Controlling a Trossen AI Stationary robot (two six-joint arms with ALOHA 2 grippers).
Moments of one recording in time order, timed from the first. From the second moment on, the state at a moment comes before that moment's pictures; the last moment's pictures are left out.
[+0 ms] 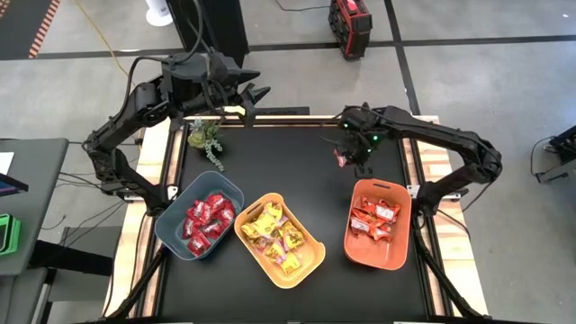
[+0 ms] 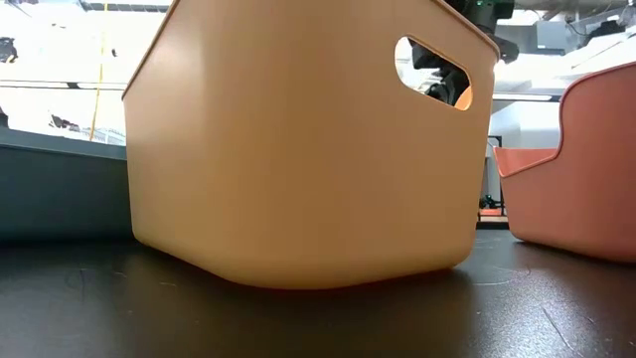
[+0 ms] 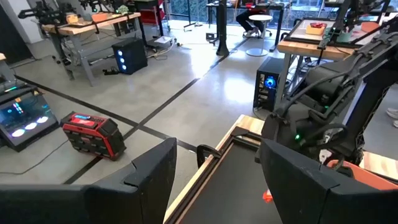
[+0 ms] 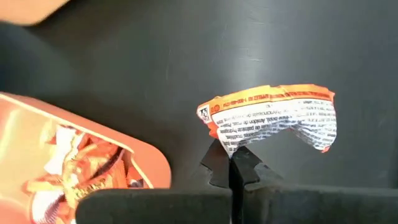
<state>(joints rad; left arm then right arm) 0.26 1.50 2.12 -0.80 -0.33 0.00 -0.46 1.44 1.29 -1.13 -0.21 -0.49</state>
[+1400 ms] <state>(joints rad) 0.25 1.51 2.12 -0.81 -0.33 0.03 -0.35 1.23 1.29 -1.57 -0.64 -0.31</state>
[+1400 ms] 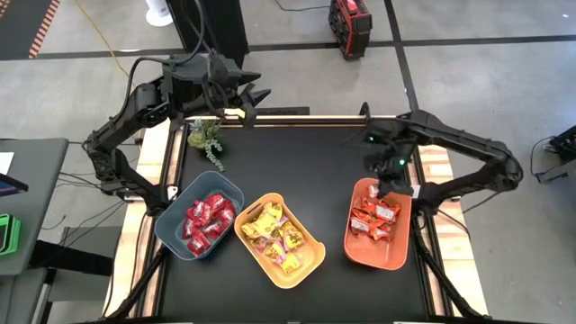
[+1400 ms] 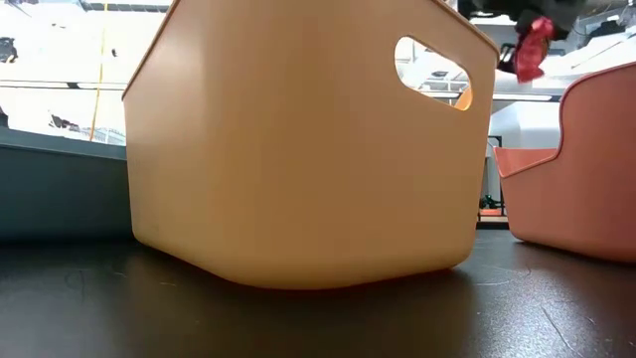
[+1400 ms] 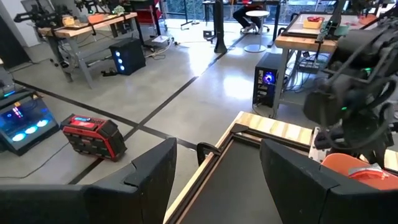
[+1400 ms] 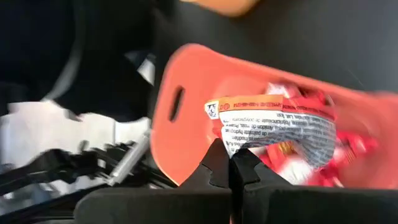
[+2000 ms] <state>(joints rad) 0.31 1.51 2.12 -1.02 -0.32 -0.15 -0.11 1.22 1.29 -1.57 -0.35 0.12</state>
